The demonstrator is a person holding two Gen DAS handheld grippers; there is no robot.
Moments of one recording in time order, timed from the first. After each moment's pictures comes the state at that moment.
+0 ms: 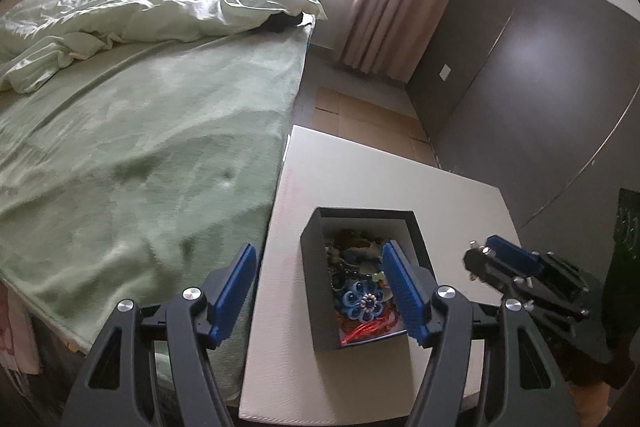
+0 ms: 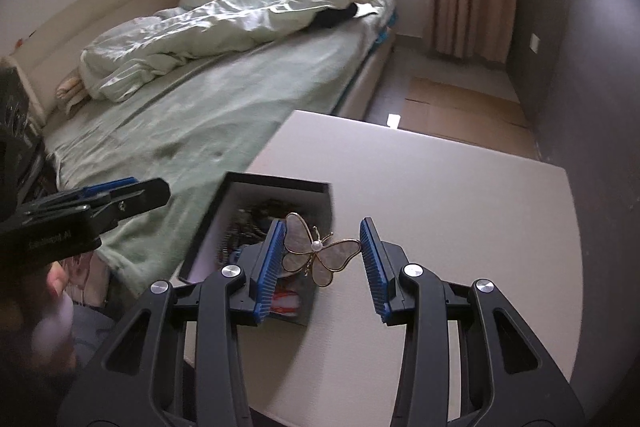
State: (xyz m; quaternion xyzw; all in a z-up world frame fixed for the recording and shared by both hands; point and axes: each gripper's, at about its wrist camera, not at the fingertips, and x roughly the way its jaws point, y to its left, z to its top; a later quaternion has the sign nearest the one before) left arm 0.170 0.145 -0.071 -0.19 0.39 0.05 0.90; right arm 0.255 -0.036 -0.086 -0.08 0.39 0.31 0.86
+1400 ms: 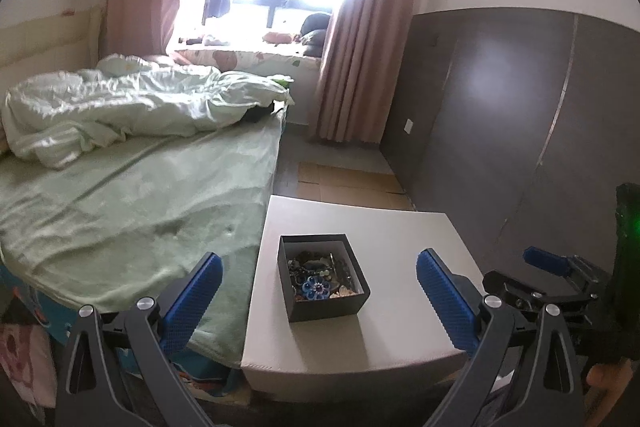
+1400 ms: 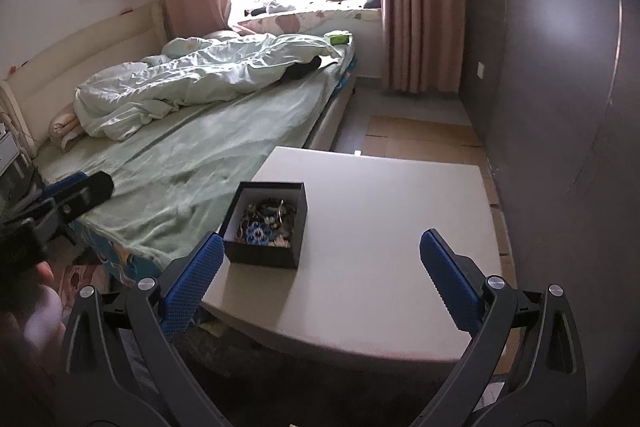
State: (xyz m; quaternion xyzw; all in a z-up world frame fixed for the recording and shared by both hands) left arm 0.033 0.075 0.028 -0.10 0.25 0.04 0.96; right arm 0.136 -0.131 -0.005 -0.04 0.33 0.25 0.91
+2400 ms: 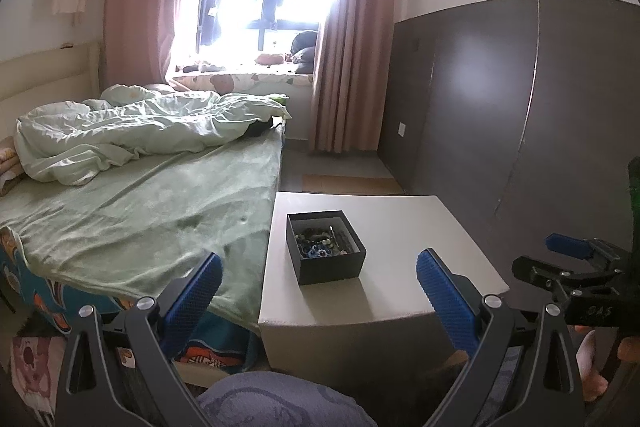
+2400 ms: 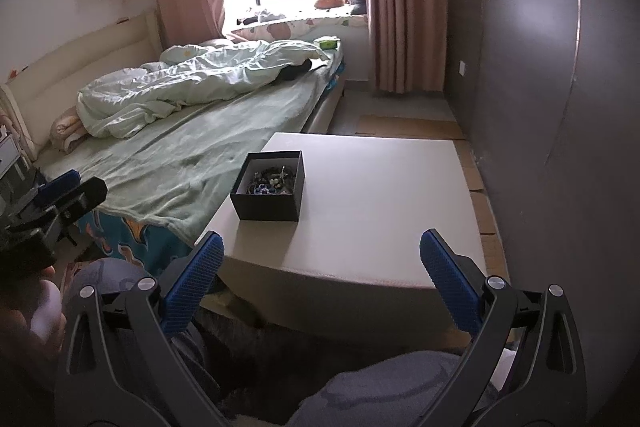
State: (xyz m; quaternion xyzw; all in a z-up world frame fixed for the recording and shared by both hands) left arm -0.053 0.053 0.014 -0.05 0.22 0.04 0.97; right arm 0.043 -0.172 -0.008 -0.03 0.31 0.23 0.92
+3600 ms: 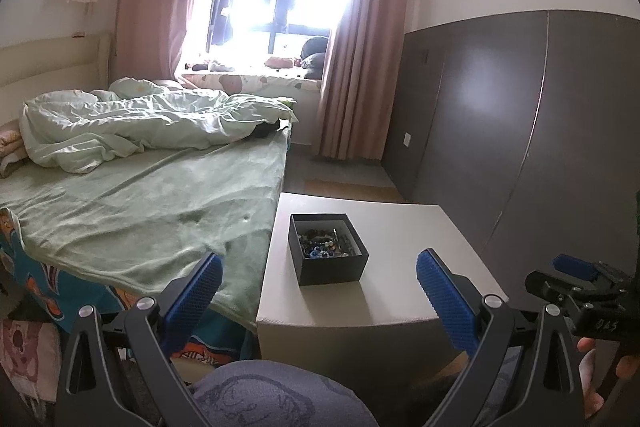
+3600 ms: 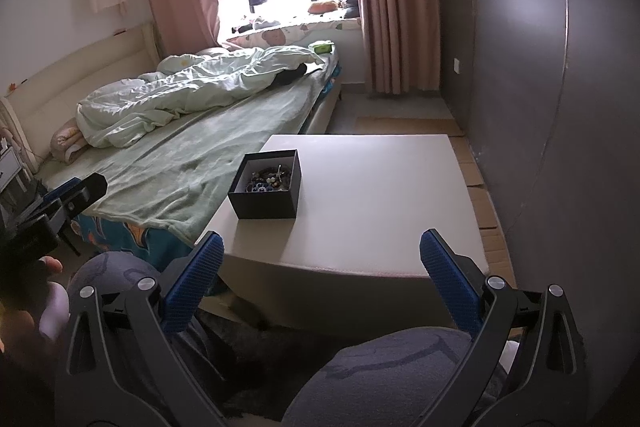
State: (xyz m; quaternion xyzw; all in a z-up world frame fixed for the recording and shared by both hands) left arm -0.058 0.058 0.006 -0.08 0.21 0.05 0.97; right arm 0.040 -0.188 -0.017 -0.01 0.31 0.23 0.92
